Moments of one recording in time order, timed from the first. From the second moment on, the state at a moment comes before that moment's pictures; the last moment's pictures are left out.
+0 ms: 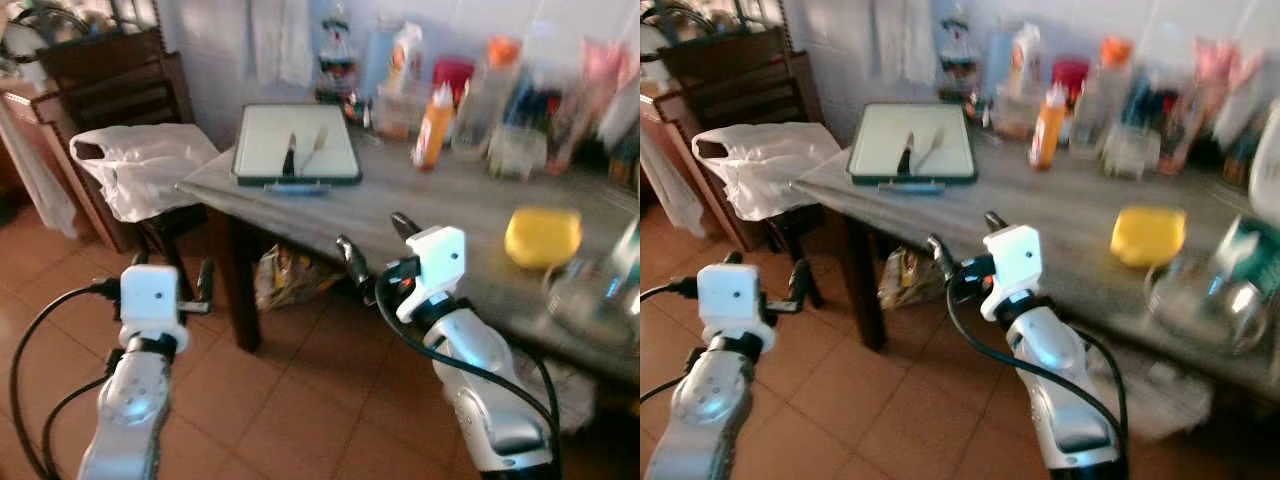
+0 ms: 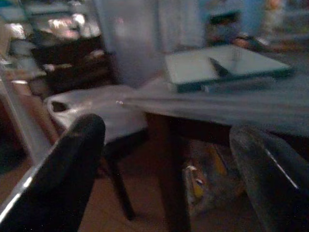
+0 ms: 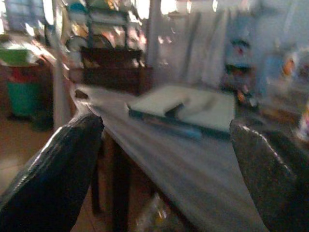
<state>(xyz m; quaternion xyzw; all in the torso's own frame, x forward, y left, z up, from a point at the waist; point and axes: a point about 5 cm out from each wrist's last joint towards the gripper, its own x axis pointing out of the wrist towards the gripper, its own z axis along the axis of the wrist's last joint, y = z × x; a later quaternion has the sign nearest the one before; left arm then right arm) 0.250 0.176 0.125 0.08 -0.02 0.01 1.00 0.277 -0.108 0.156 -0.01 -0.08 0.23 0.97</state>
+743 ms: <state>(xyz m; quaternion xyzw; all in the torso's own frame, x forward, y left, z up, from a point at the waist) 0.234 0.189 0.053 0.12 0.08 0.00 0.99 0.262 -0.135 0.078 -0.02 0.05 0.17 0.98</state>
